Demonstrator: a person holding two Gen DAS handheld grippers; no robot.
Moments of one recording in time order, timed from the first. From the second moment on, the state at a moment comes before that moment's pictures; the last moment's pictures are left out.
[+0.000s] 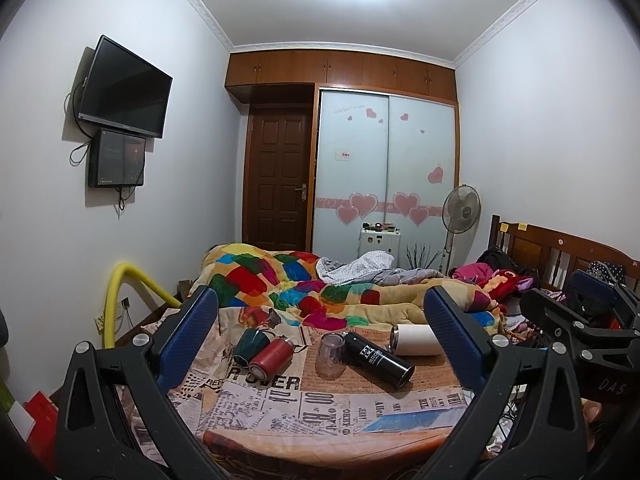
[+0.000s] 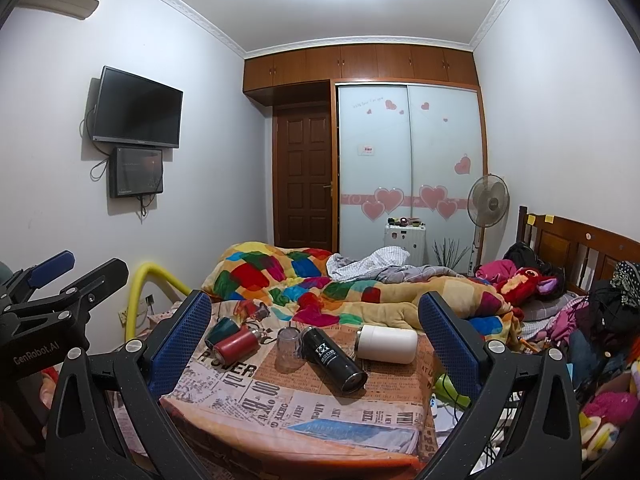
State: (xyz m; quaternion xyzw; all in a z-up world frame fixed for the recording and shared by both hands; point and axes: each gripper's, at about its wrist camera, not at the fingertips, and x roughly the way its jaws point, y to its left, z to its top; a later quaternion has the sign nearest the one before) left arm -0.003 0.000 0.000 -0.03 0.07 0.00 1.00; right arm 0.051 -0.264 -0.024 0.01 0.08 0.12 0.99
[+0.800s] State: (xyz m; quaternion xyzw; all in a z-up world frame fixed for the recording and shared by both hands) left arm 0.038 0.011 -0.018 -0.05 0.11 0.00 0.99; right arm 0.089 -0.273 -0.037 0.02 0.13 0.12 0.98
